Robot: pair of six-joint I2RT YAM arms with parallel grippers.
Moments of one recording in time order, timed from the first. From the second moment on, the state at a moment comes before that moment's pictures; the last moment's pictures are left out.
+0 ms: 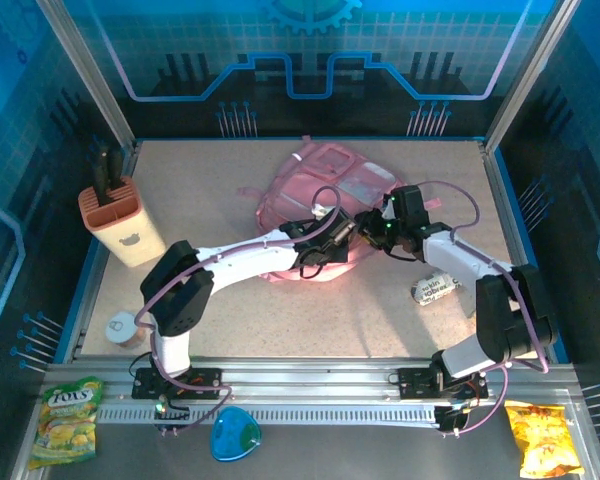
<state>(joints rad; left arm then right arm) -0.88 1.87 1.40 -0.51 -0.23 -0.81 0.28 1.50 0.88 -0.17 -0.42 0.90</state>
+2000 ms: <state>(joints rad) -0.78 1.76 1.26 -0.39 0.12 -0.48 0.32 1.53 0.91 -0.17 -0.50 0.80</state>
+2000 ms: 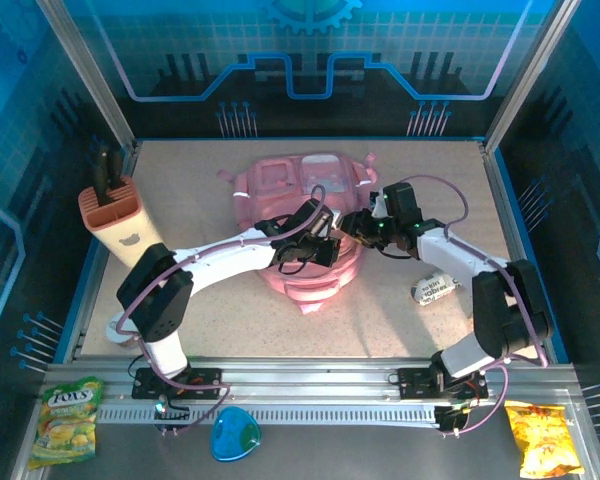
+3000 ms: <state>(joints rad) -0.50 1.50 1.00 -0.49 0.09 -0.34 0.26 1.60 1.08 -0.37 -0.39 0.66</state>
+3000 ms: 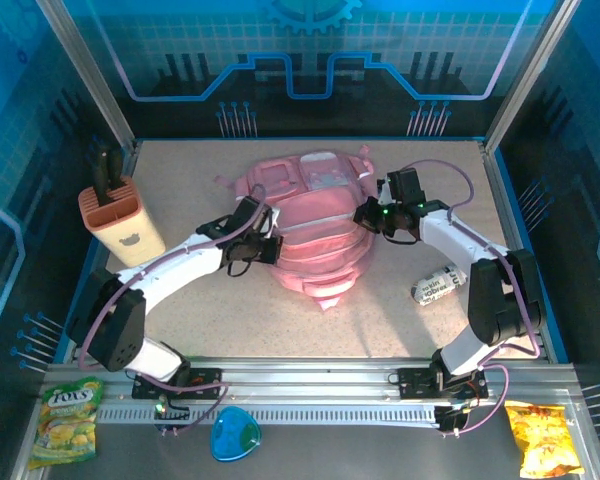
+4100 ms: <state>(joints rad) -0.36 1.27 1.01 -0.49 -0.03 -0.40 0.17 1.06 0.70 -0.81 0.12 0.77</state>
